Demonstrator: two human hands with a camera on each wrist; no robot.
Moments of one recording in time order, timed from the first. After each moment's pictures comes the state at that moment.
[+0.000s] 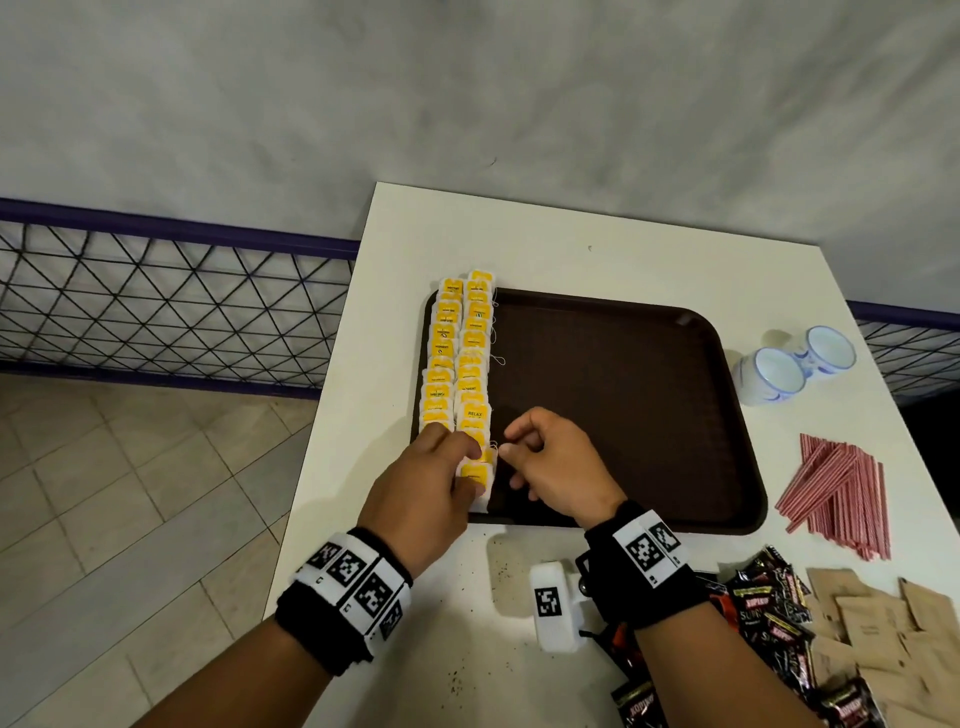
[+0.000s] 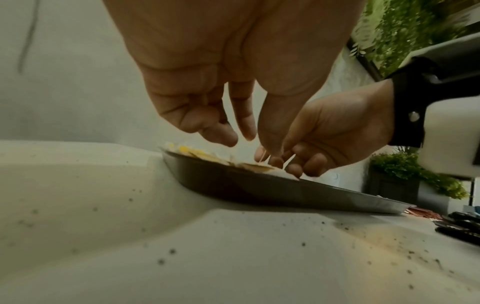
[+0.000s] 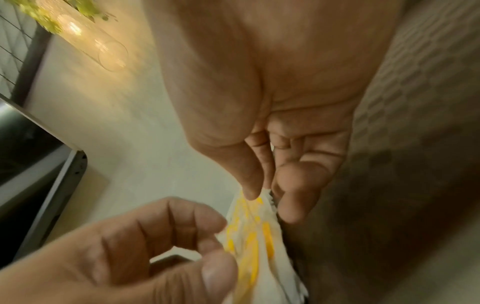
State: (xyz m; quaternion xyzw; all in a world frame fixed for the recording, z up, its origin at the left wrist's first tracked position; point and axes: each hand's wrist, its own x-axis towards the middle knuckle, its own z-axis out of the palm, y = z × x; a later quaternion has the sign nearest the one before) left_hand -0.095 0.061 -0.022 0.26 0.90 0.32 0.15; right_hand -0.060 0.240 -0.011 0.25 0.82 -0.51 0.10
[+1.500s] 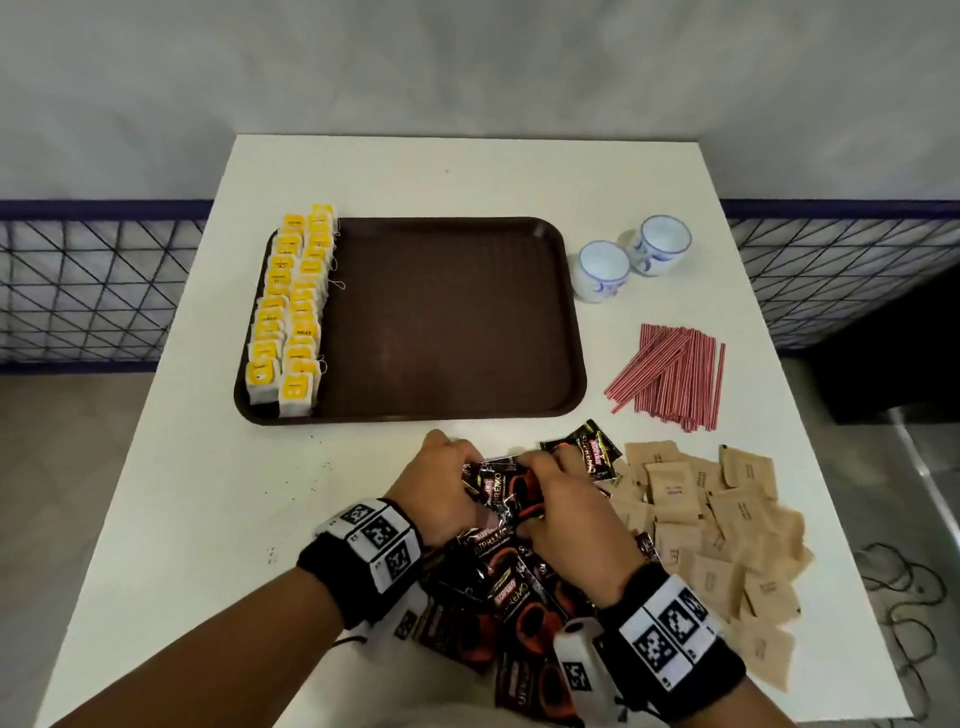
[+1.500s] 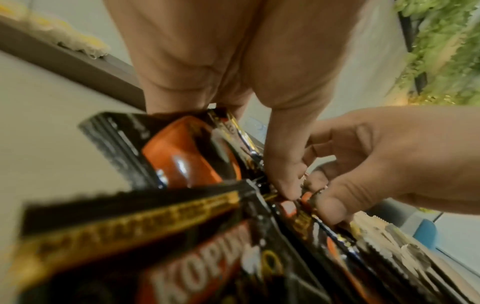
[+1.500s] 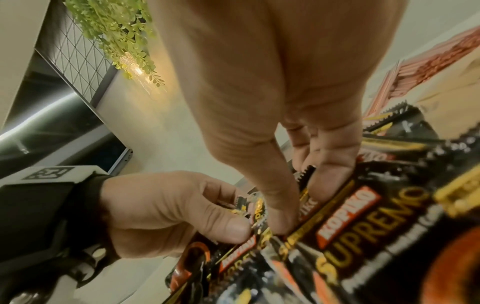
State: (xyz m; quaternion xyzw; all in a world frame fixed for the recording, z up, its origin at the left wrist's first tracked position) left_hand 0.066 0.222 -0.011 0.22 0.87 0.23 0.38; right_hand 0.182 0.362 -0.004 0.20 0.91 -0.32 0.14
